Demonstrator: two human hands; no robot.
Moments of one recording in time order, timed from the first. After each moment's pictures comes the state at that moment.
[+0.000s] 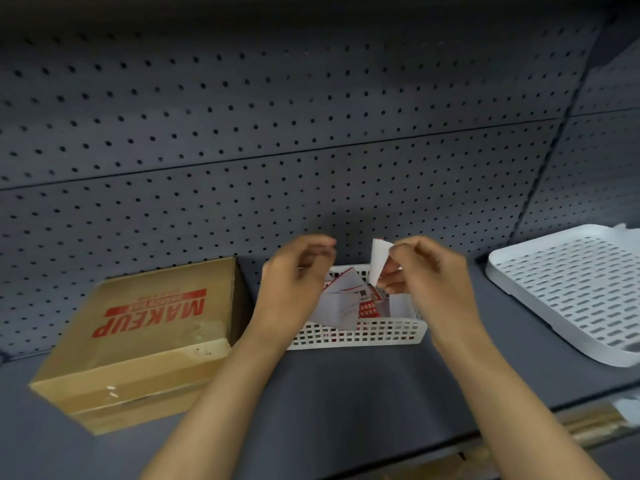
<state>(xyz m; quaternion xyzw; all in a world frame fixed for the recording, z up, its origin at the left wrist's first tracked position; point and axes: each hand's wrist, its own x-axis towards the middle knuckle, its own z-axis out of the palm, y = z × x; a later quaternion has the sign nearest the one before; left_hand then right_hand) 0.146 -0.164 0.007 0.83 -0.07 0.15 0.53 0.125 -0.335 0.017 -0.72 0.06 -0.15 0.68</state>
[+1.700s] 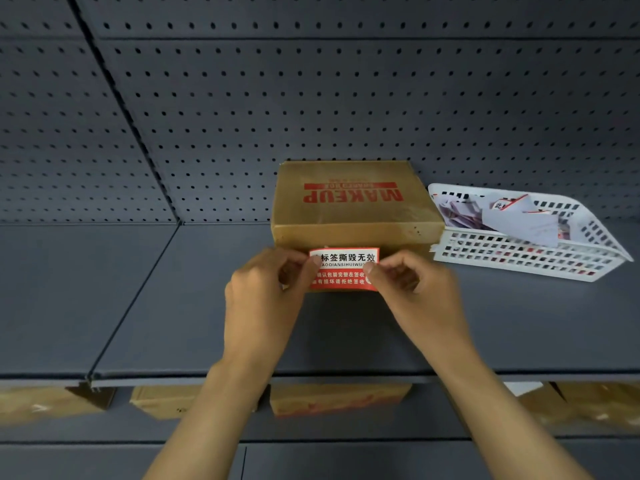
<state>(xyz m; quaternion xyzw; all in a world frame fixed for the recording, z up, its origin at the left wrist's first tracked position) 0.004 0.089 -0.092 0.89 0.06 0.31 0.34 0.042 -0.101 -0.097 -0.84 -0.09 -0.11 0.53</state>
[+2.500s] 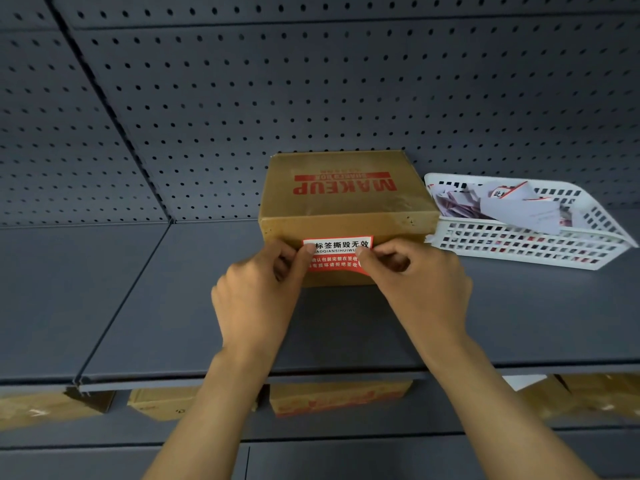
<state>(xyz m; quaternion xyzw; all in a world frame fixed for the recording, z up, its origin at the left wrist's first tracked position) 0.015 0.083 -0.100 0.90 0.12 0.34 0.24 0.050 -0.093 -0.095 -0.91 -0.03 -0.25 0.34</state>
